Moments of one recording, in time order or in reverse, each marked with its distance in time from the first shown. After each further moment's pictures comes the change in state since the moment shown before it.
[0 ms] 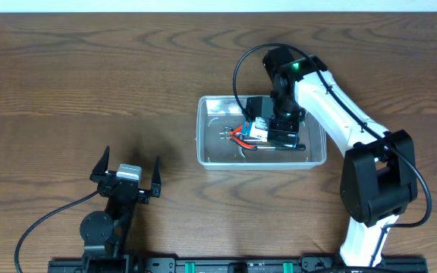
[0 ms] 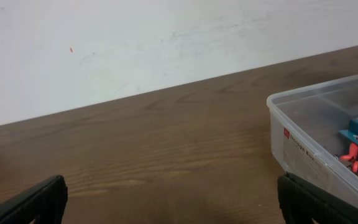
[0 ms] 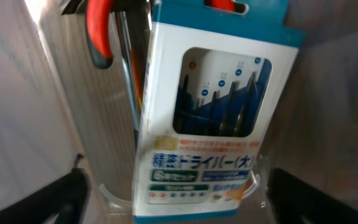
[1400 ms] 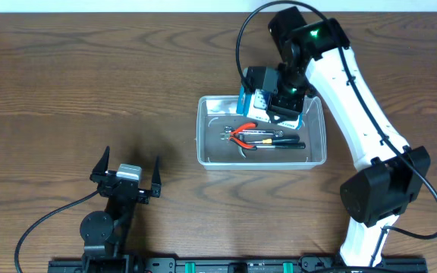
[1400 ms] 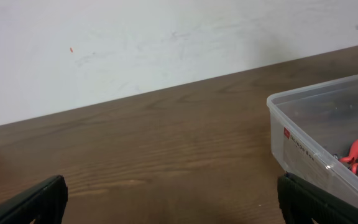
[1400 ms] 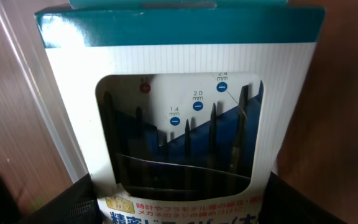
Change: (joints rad) left arm 0.000 0.000 0.000 0.000 0.000 0.000; right arm 0.000 0.000 0.392 -0.346 -0.068 0.092
